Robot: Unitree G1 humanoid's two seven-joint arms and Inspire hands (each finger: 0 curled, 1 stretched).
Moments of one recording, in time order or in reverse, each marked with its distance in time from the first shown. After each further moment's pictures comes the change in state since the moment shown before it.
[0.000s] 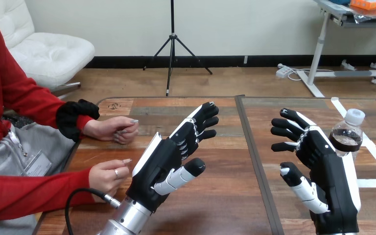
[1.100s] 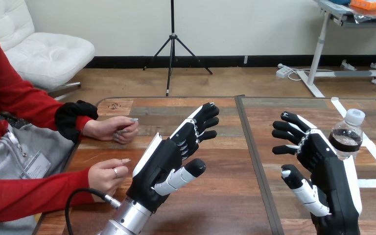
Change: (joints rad) left arm 0.001 -0.003 -0.001 0.000 0.003 0.000 0.001; right arm 0.014 -0.002 0.000 0.000 0.012 0.000 0.003
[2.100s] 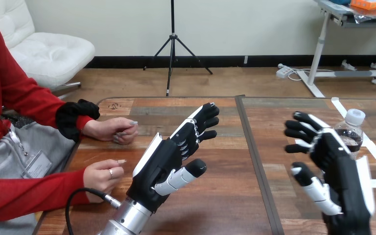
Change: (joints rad) left arm 0.000 -0.003 0.000 0.000 0.002 0.000 0.001; right arm 0.000 -0.010 -0.060 -0.001 0.003 0.000 -0.040
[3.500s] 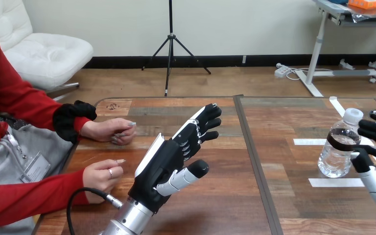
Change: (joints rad) left arm 0.000 -0.005 0.000 0.000 0.020 0.000 0.012; right arm -0.005 -0.043 -0.163 0.000 0.034 0.058 -0.116
